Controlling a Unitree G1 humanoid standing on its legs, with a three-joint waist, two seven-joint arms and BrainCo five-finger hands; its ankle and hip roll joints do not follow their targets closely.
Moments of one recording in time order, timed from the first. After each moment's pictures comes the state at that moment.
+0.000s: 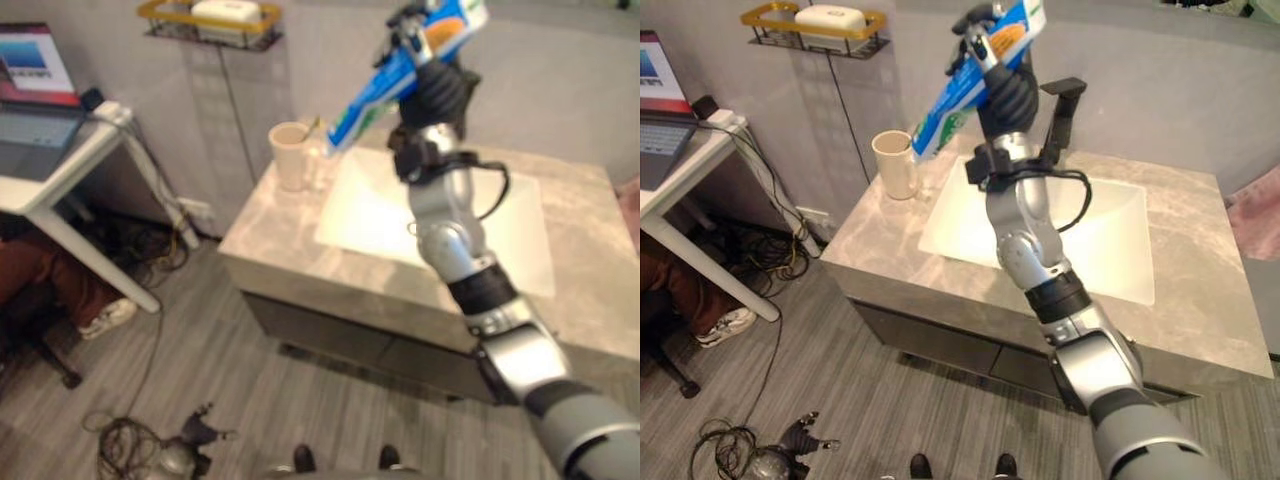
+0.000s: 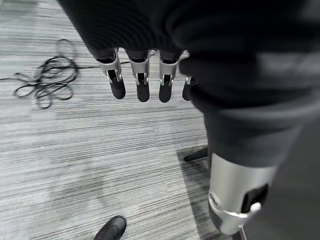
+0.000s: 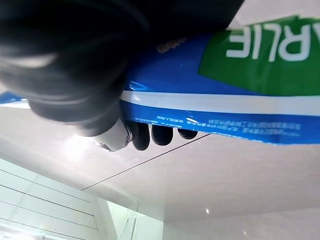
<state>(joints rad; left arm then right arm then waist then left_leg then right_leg) 0.00 0.38 -0.30 1.03 0.06 -0.10 0.10 -0.93 -0.31 0.32 0.21 0.95 -0.34 -0.12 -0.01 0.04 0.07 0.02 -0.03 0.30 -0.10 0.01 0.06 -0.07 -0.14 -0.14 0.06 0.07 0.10</state>
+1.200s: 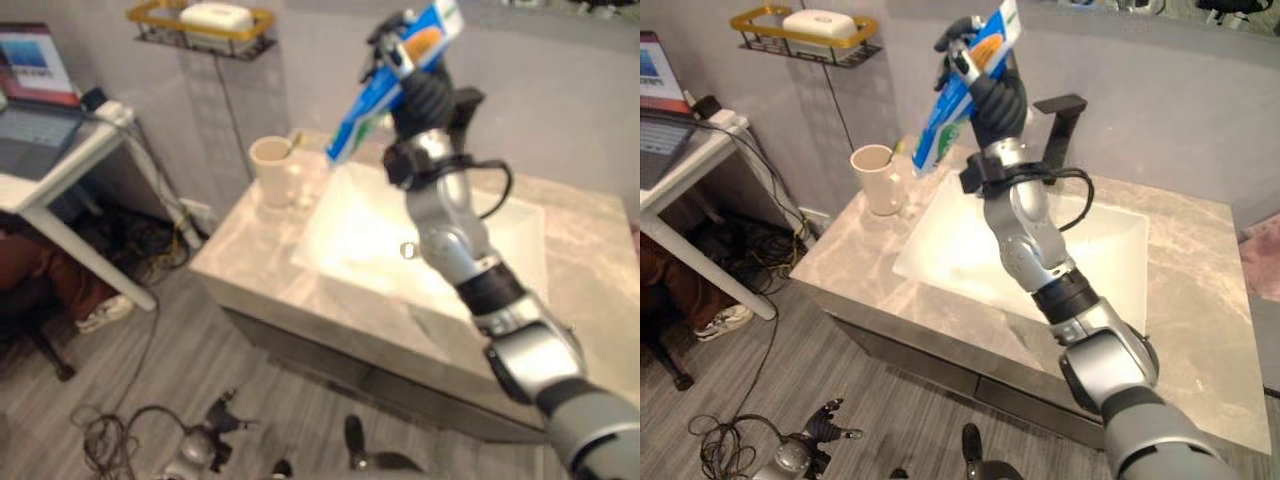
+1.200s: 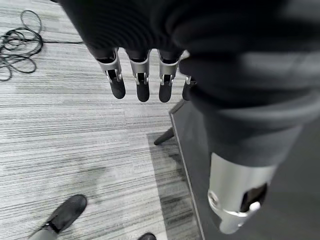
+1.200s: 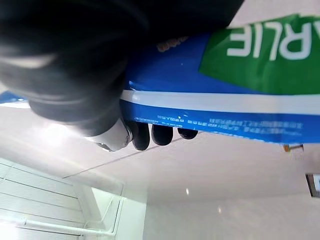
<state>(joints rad) 0.00 0.33 -0.32 1.03 0.08 -0.12 0.11 -0.95 -0.36 0.42 0.21 0.91 -0.34 -0.15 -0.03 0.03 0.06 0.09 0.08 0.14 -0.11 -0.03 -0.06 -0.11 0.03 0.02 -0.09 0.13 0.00</state>
